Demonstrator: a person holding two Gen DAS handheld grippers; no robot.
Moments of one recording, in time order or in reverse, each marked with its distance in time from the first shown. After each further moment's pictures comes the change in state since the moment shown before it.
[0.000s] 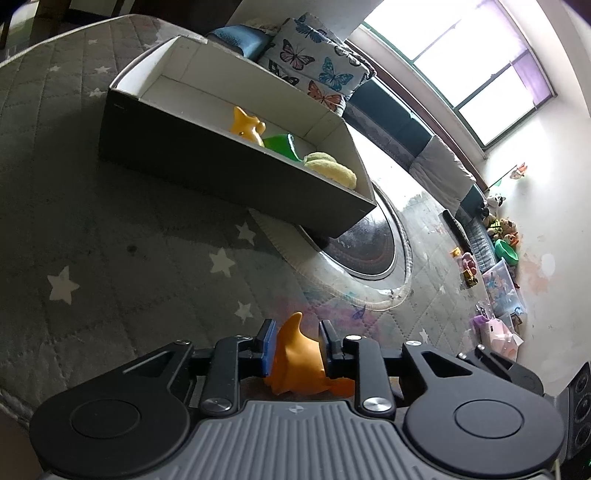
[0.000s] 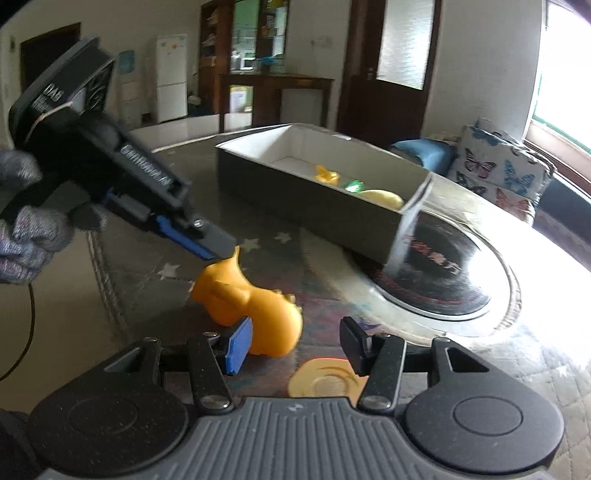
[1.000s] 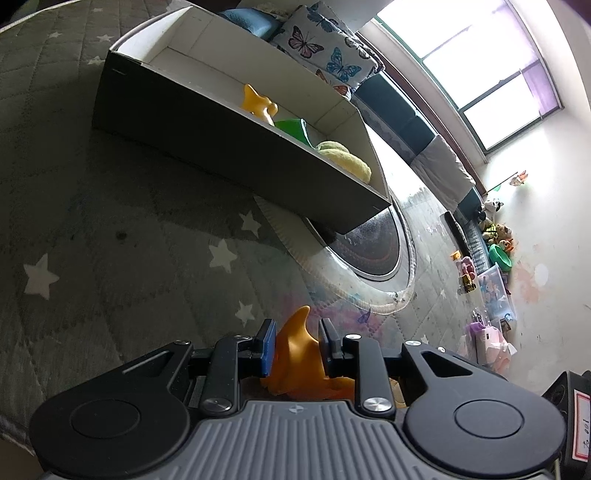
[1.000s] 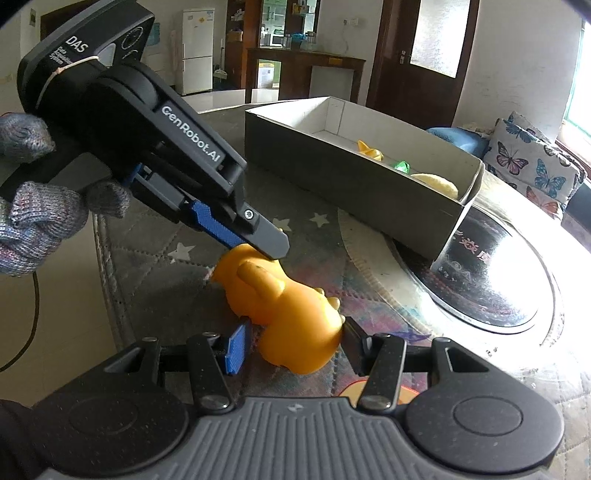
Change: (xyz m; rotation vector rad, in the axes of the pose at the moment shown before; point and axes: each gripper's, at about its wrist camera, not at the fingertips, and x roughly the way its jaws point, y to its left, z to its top) left arm 0.024 0.013 0.008 -0.052 0.039 -0.031; right arm 0.044 0.016 0.006 -0.056 0.075 0.061
